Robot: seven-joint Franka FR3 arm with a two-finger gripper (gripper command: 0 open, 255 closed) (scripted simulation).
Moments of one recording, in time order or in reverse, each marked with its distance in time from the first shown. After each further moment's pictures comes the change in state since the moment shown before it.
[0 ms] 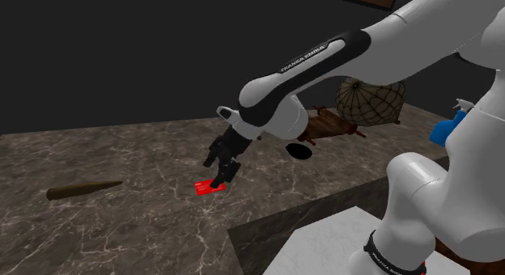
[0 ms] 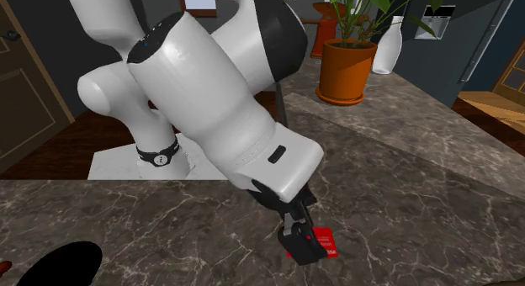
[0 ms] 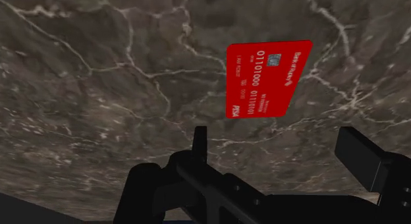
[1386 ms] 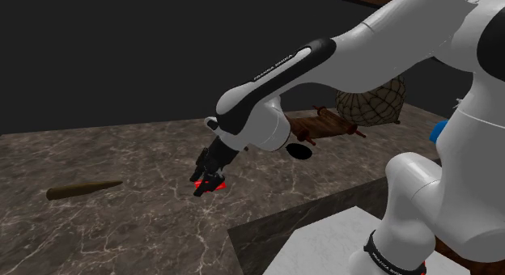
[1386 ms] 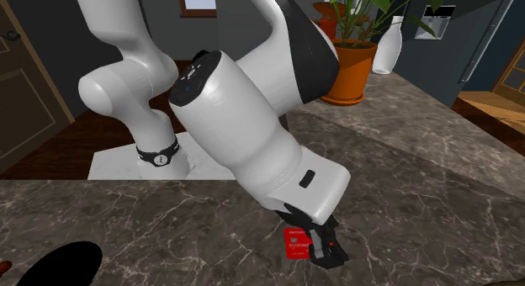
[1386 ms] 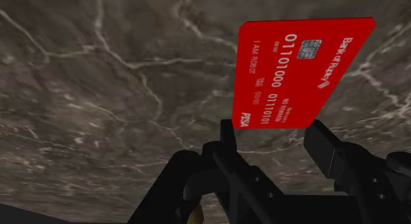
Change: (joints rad) arm 0.044 0.150 0.011 0.092 0.208 0.032 -0.176
